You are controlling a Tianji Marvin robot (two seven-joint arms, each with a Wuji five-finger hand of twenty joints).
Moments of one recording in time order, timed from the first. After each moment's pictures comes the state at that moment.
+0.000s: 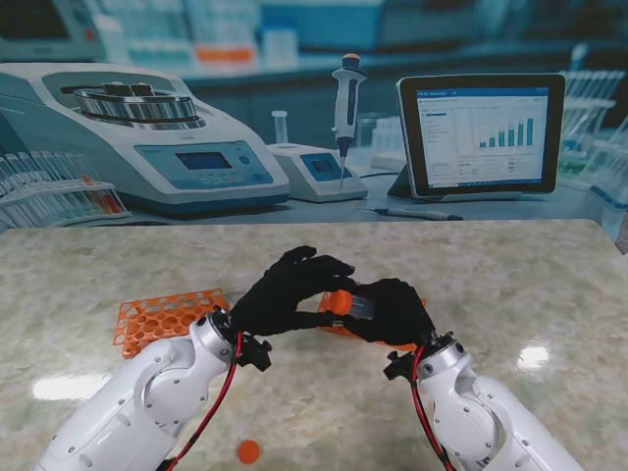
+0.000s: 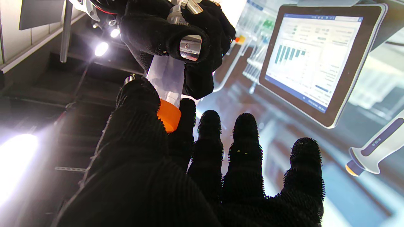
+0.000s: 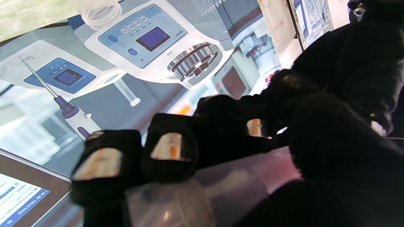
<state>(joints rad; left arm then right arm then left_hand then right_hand) 1.47 -1.14 -1.04 -1.63 0.71 -0.66 0.27 -1.66 -1.15 1.19 -1.67 -0.72 -0.43 -0.40 1.00 -0.24 -0.02 -0.05 0.65 0.06 0.25 0.24 0.60 0.01 0.17 0.32 0.47 0.10 0.17 0.44 0.07 0.36 0.41 0.39 0.56 -0.63 0.81 -0.01 1.03 -0.26 1.27 1.44 1.40 -0.14 0.96 0.94 1.29 -0.09 1.39 0.92 1.13 0.09 1.67 0.73</state>
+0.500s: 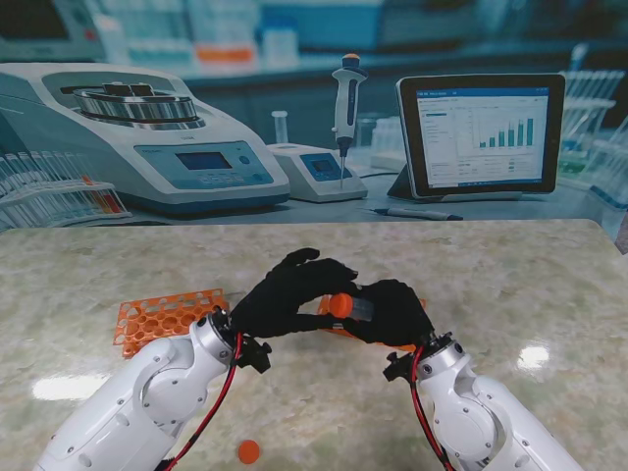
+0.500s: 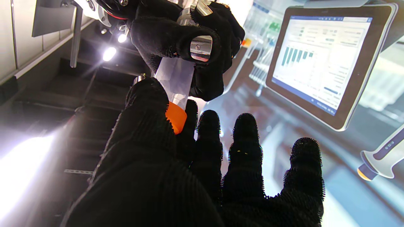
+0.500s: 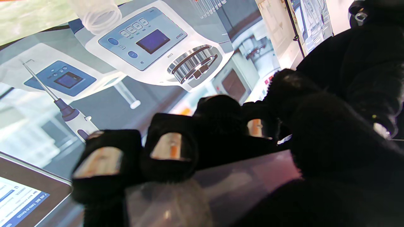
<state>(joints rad) 1.47 -1.13 -1.05 -1.63 0.72 -0.69 0.25 -1.66 -1.15 1.18 -1.67 -0.72 -0.43 -0.39 1.06 -0.24 -0.02 -0.05 0.60 0.08 0.33 0.31 0.60 0.00 0.17 0.32 0.47 0.10 0.17 0.44 0.07 0.36 0.41 0.39 0.56 -0.63 0.80 -0.01 1.03 -0.27 1.27 1.44 1.40 -0.14 0.96 0.94 1.29 -0.09 1.39 0.92 1.12 0.09 1.66 0.73</state>
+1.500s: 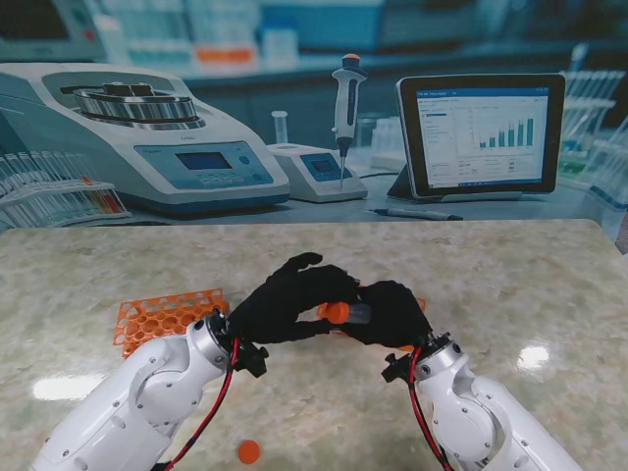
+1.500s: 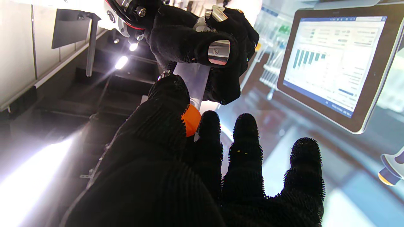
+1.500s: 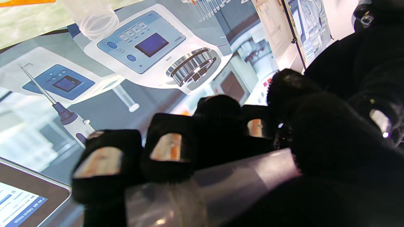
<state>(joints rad) 1.49 -1.13 -1.07 -1.65 0.75 -0.75 0.24 -1.66 -1.15 1.18 -1.67 -0.71 -0.43 -0.38 1.08 -0.36 0.26 -0.12 0.55 0.08 0.41 0.33 0.59 0.00 0.17 0.32 0.47 0.10 0.18 0.42 0.07 0.36 0.41 0.39 0.56 -0.63 0.80 -0.01 1.03 -0.27 1.27 1.44 1.40 -0.14 0.96 0.94 1.29 -0.09 1.39 0.93 1.12 0.09 1.66 0.73</state>
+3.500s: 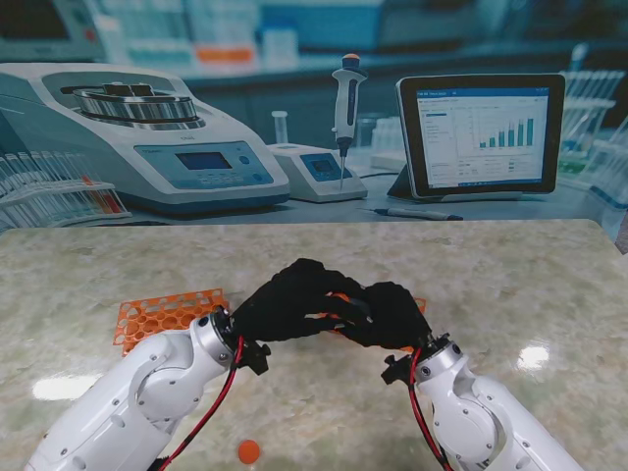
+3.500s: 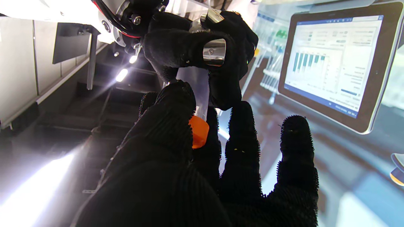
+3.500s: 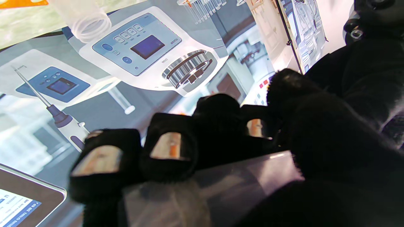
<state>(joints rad) 1.47 -1.11 -1.05 -1.68 0.78 -0.71 0.21 -1.66 -1.14 1.18 -1.68 -0.71 -0.44 -0.37 1.17 -0.32 0.19 -0.03 0.63 -0.24 0.41 0.27 0.65 0.01 0.21 0.42 0.53 0.10 0.32 0.90 0.17 0.33 0.79 0.63 0.56 -0.63 0.80 -0.01 1.03 -0.27 1.27 1.44 1.40 -0.14 0.95 0.94 1.29 -0.09 1.38 0.92 1.12 0.09 1.65 0.73</state>
